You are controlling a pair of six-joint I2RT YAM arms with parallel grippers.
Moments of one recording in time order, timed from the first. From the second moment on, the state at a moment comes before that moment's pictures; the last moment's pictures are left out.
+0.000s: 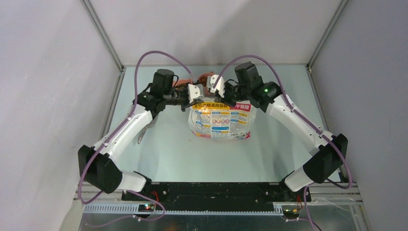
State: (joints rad) left arm -0.45 1.37 1.25 -0.44 0.73 0.77; right arm 0.64 1.52 1.53 -0.63 -0.49 -0.75
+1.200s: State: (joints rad) left arm -0.41 1.38 1.29 -0.55 0.82 0.81; right arm 0.69 1.55 1.51 -0.51 -0.59 -0.74
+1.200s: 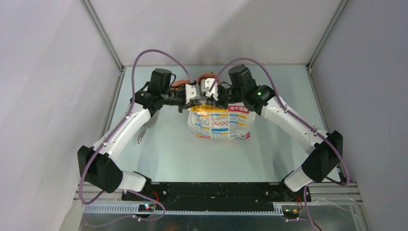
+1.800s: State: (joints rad) left arm -0.39 1.38 1.29 -0.53 0.82 0.79; right arm 0.69 1.54 1.51 -0.54 -0.56 -0.76
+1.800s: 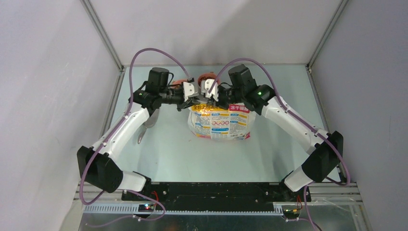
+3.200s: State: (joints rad) left arm -0.29 1.37 1.30 -0.65 0.85 0.81; right arm 0.73 1.62 1.54 -0.46 -0.57 -0.72
